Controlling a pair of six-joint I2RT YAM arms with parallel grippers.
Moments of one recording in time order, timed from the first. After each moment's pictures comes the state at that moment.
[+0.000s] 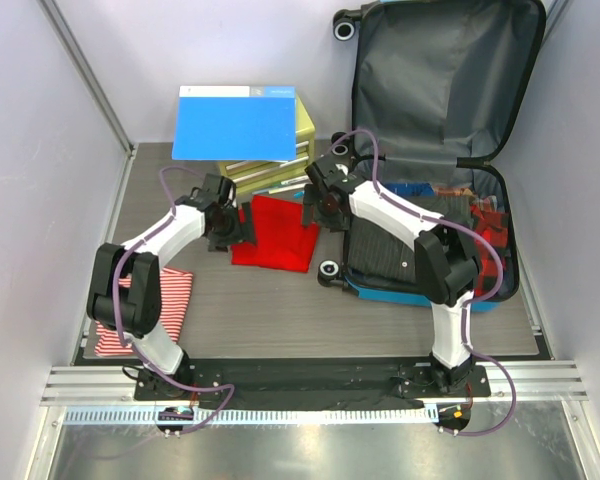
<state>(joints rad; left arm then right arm) -0.28 1.67 1.15 -0.60 0.08 -0.44 0.62 1.99 1.65 -0.73 0.10 0.65</state>
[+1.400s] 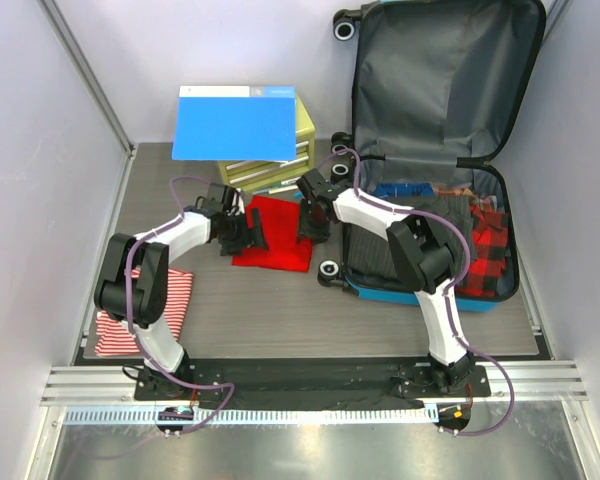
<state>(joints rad) -0.28 1.74 1.06 -0.38 0.26 -0.44 0.63 2.18 1.67 -0.62 -0.03 0.71</state>
